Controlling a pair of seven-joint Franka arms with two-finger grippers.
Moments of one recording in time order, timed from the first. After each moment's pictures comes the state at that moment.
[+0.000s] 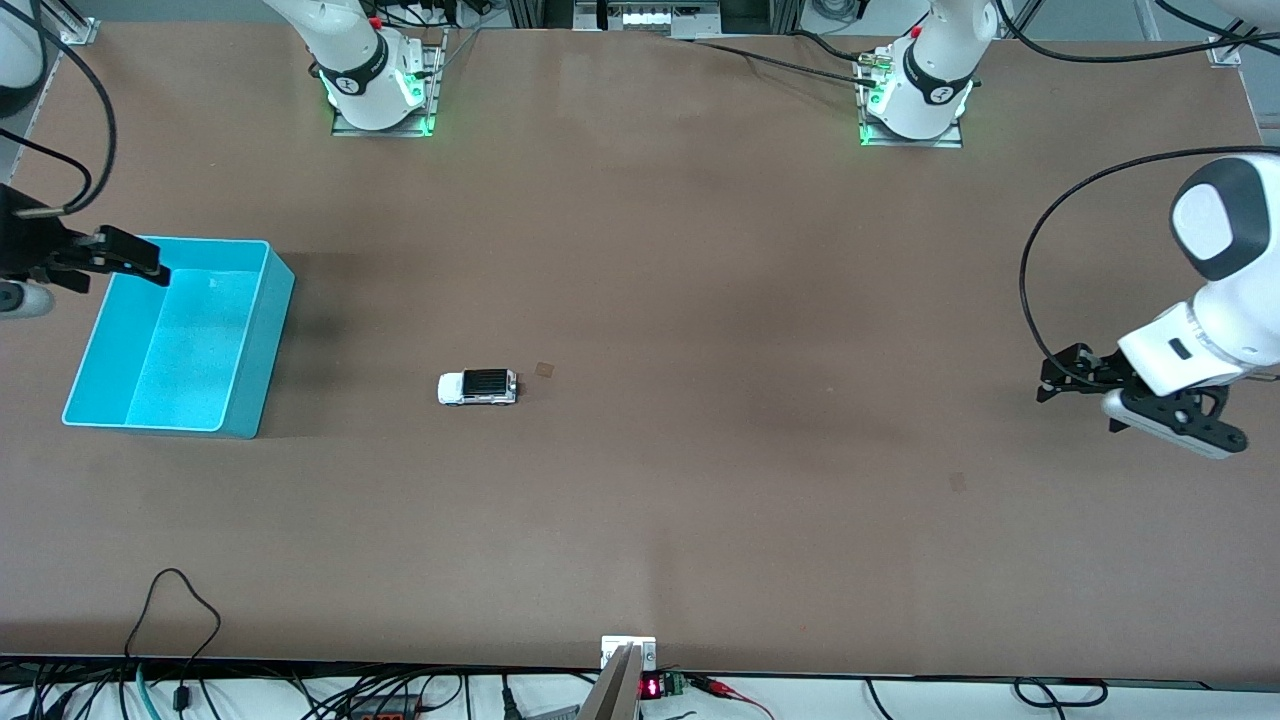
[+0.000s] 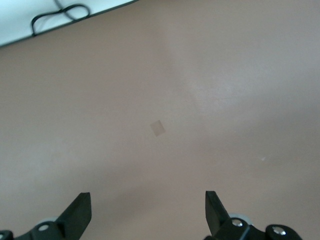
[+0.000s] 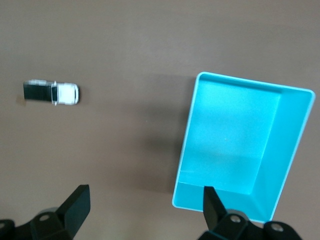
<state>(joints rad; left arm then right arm) 0.24 0.28 -0.19 -1.70 -0.05 2.09 0.39 0.02 0.11 -0.11 -1.63 0.04 1.64 -0.25</state>
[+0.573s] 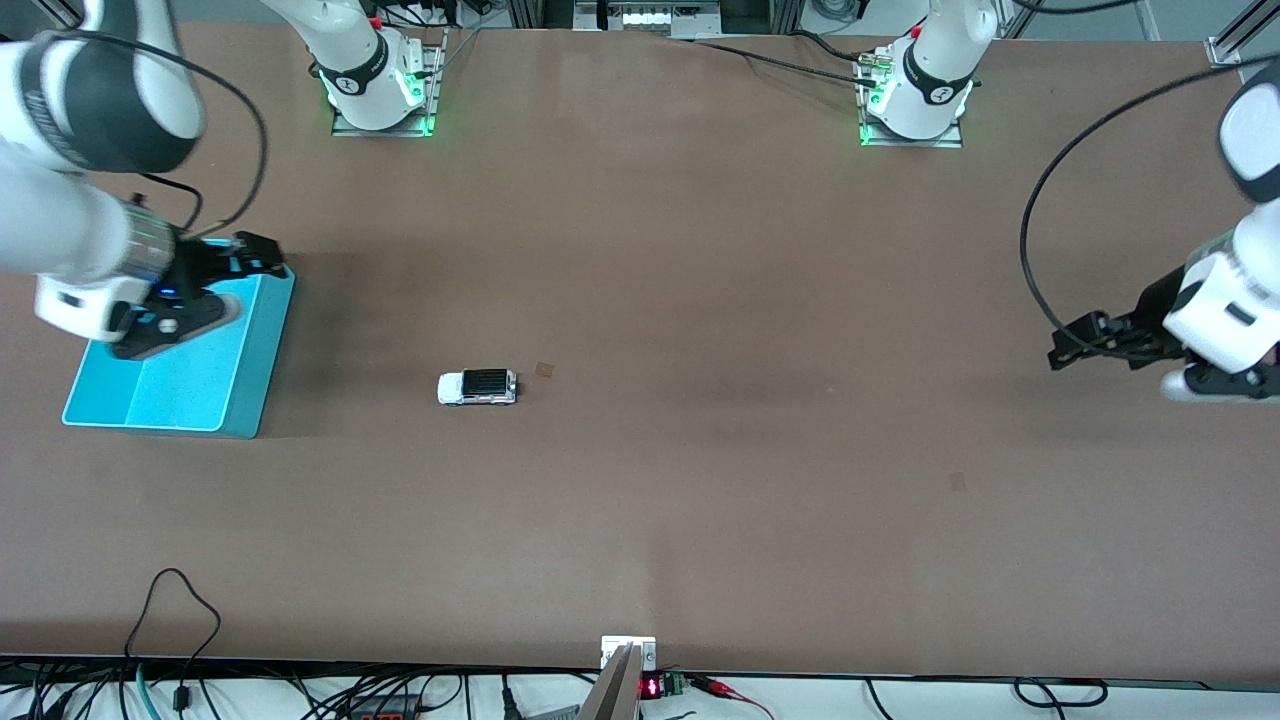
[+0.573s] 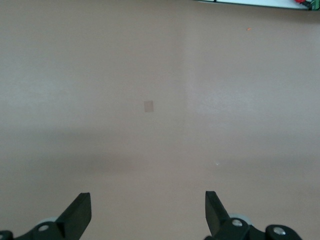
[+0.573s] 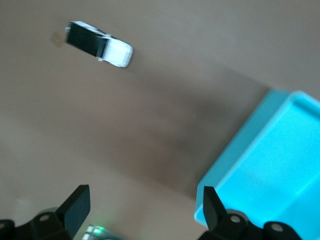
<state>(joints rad) 0.06 0.18 -0.06 -1.56 -0.06 1.80 -0.06 0.14 0.16 -0.03 -1.71 0.04 1.67 -0.43</state>
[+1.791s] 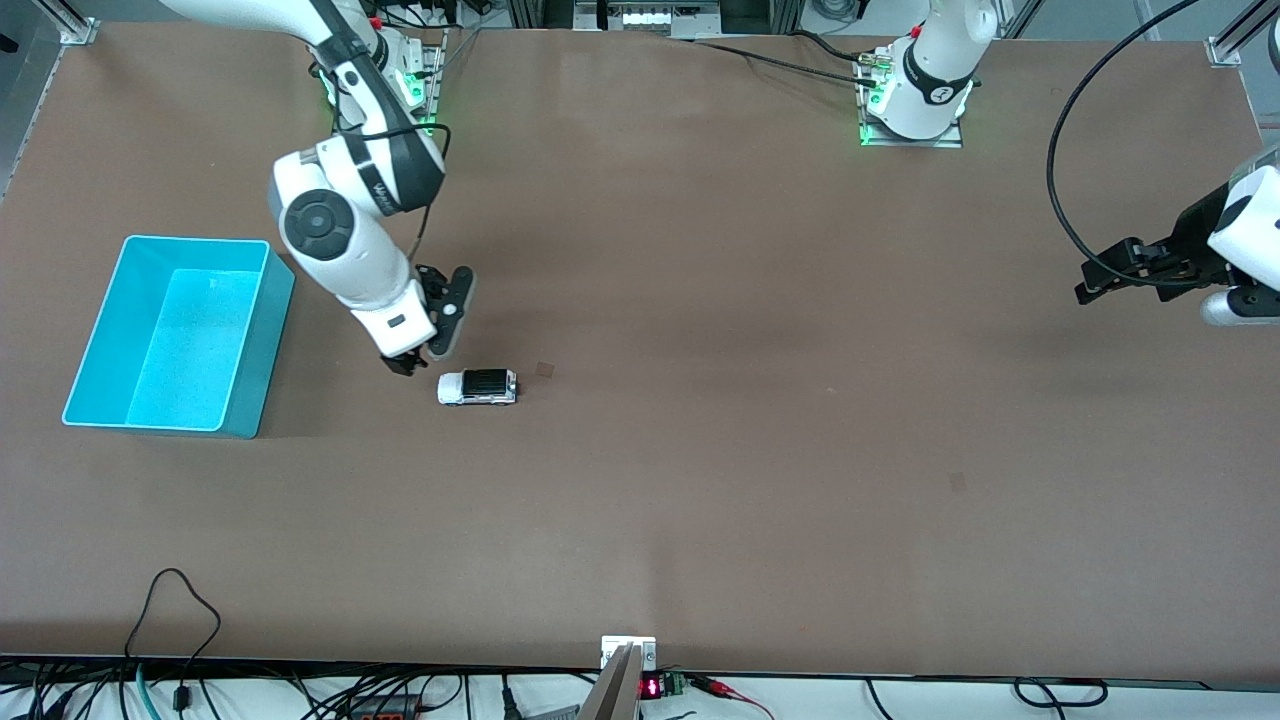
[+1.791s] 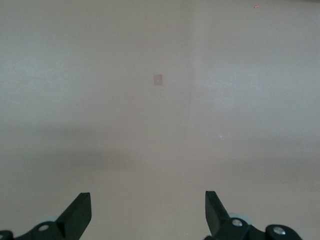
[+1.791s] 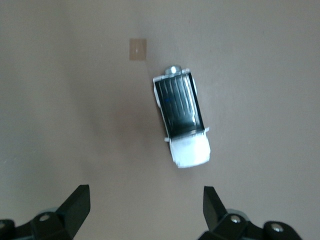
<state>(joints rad) 0.08 0.04 -0.05 -1.64 -0.06 1.70 -0.04 0.15 0.31 0.26 -2.03 -0.12 2.32 -0.87</state>
